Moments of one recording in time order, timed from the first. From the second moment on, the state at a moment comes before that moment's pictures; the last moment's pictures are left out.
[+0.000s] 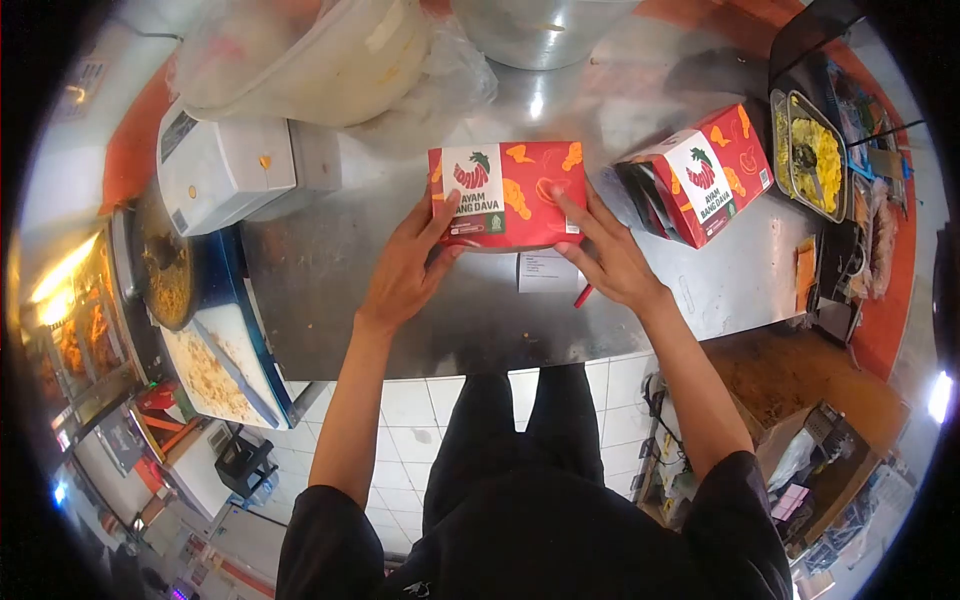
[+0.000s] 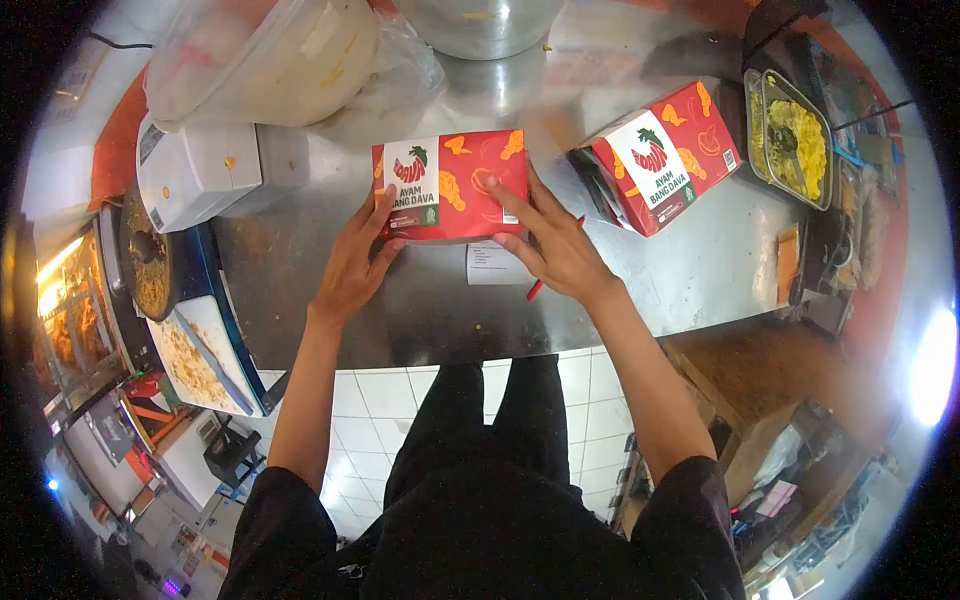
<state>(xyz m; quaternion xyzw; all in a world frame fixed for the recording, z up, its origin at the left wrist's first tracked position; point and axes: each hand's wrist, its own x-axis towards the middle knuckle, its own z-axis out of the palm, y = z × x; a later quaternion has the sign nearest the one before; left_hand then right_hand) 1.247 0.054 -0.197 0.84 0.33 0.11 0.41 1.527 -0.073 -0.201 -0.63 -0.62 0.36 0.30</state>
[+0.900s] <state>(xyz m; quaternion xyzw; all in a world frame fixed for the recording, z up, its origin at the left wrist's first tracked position) 1.366 0.079 -0.154 0.96 0.24 -0.04 0.15 1.917 -0.412 -0.143 -0.92 -0.15 -0.02 0.36</state>
